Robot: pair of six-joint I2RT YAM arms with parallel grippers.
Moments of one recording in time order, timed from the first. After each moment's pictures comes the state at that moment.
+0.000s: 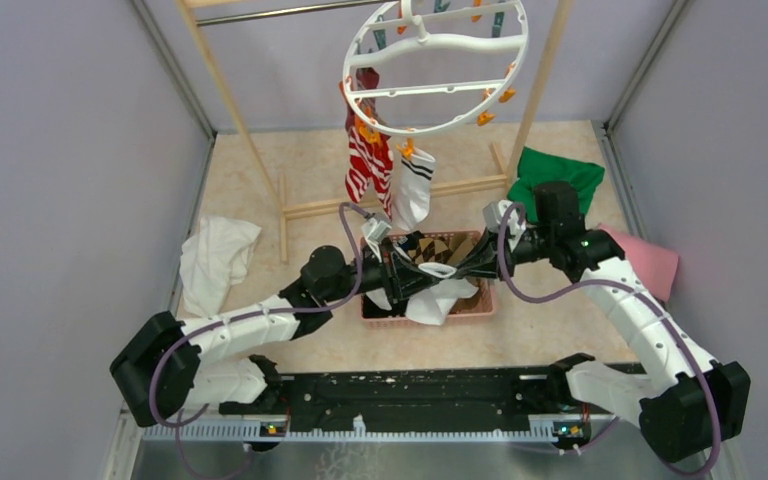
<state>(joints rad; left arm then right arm) -0.86 1.20 0.52 0.73 0.44 -0.64 0.35 1.06 0.92 -0.55 -1.31 -0.71</state>
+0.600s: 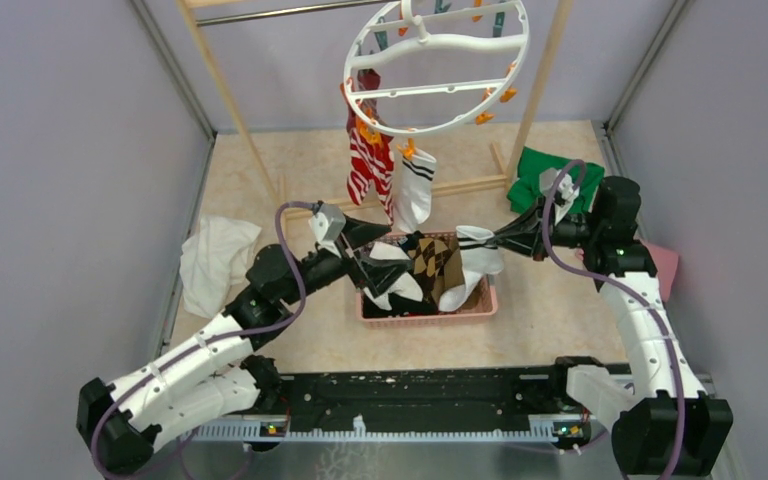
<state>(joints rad) -0.80 0.80 0.55 0.43 0.30 -0.33 0.00 0.98 0.86 -0.26 -1.41 -0.30</state>
